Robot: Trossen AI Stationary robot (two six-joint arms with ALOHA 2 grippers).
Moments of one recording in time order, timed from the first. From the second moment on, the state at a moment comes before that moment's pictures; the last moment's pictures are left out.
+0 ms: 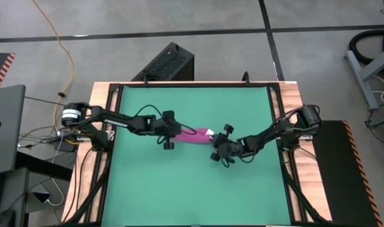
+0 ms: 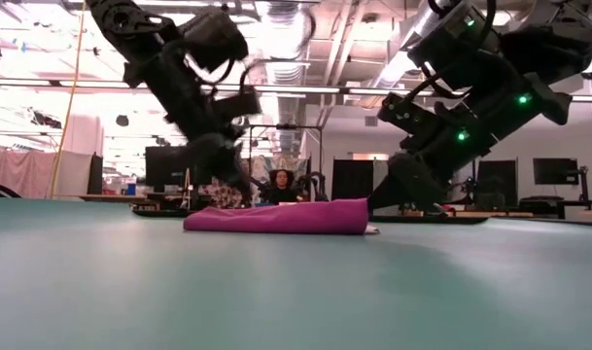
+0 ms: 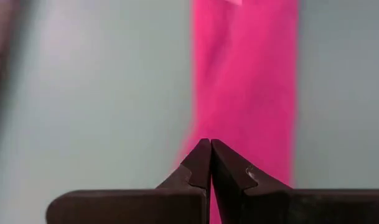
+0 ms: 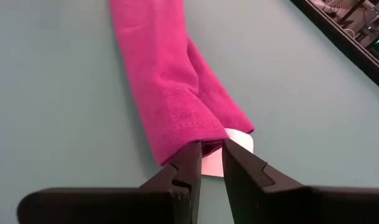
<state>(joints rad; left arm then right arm) 0.11 1.58 0.77 0.01 -0.23 0.27 0.23 1.67 0.61 0.32 0.72 0.25</state>
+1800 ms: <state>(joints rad) 0.48 1.61 0.80 -0.26 0.35 0.48 0.24 1.67 0.61 0.32 0.65 0.24</state>
